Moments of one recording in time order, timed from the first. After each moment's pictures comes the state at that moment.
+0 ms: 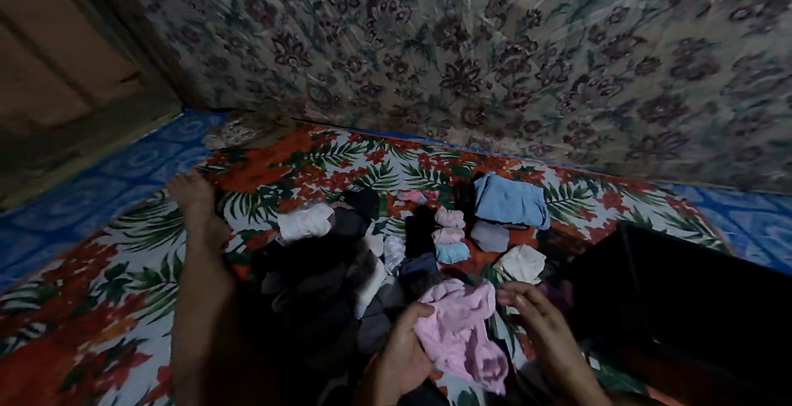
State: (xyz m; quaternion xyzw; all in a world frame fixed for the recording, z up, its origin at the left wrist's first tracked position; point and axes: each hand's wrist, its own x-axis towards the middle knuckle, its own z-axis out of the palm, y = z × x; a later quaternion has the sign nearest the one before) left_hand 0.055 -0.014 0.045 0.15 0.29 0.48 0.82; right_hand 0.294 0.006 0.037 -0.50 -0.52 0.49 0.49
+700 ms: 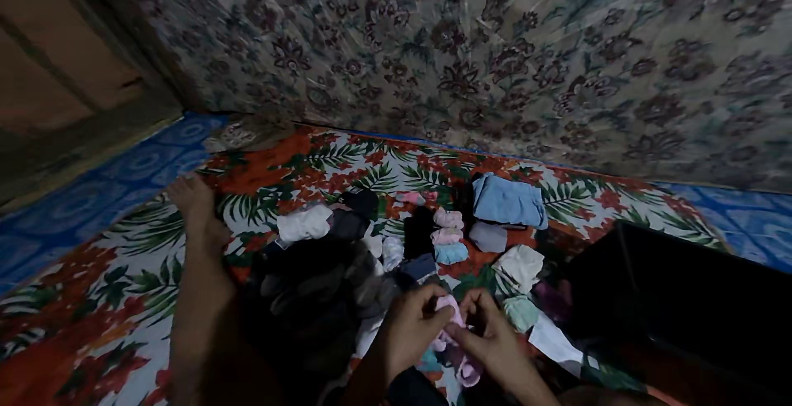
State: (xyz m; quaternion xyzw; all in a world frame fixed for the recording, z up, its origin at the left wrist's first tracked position) left_hand 0.040 0.012 0.071 0.63 0.50 0.31 0.50; right_hand 0.232 -0.002 0.033 -0.44 -0.61 0.49 0.43
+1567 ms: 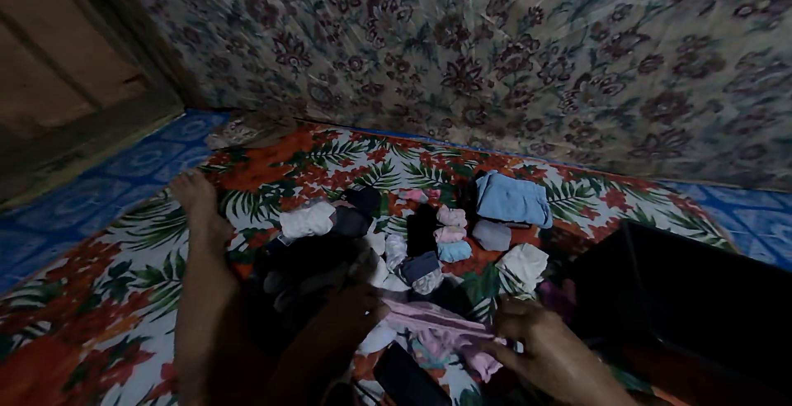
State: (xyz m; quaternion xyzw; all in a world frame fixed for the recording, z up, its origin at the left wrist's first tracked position) left_hand -0.016 0.000 0.193 0.66 0.64 -0.03 0.38; right_hand 0.285 0.001 0.081 -0.38 -0.88 0.12 0.25
